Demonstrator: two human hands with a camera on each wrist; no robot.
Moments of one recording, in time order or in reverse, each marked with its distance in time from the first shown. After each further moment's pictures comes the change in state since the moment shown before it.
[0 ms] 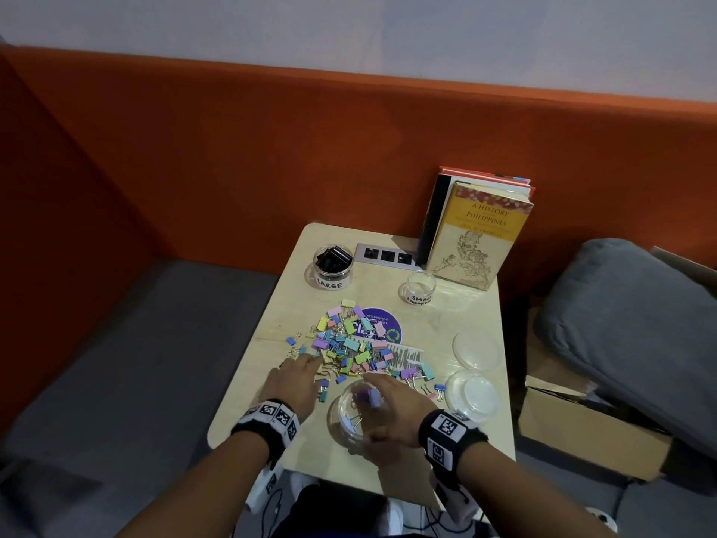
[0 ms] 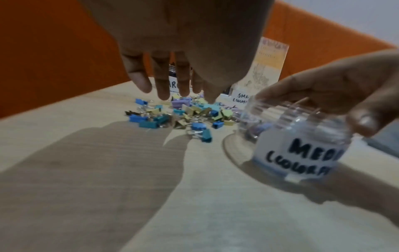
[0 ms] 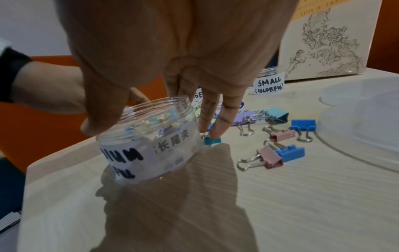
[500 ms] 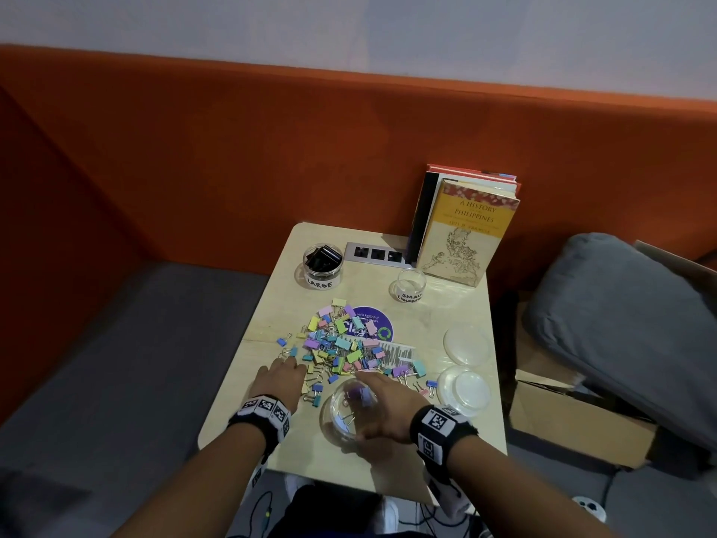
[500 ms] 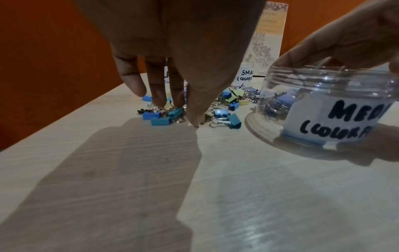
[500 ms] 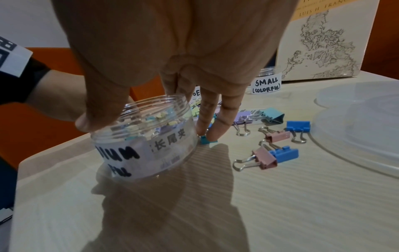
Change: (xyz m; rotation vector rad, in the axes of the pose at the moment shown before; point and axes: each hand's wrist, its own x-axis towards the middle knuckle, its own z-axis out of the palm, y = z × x) left_hand 0.014 -0.006 0.006 0.312 -0.114 -0.023; right_hand 0.000 -0.004 -0.004 0.010 -0.009 0.042
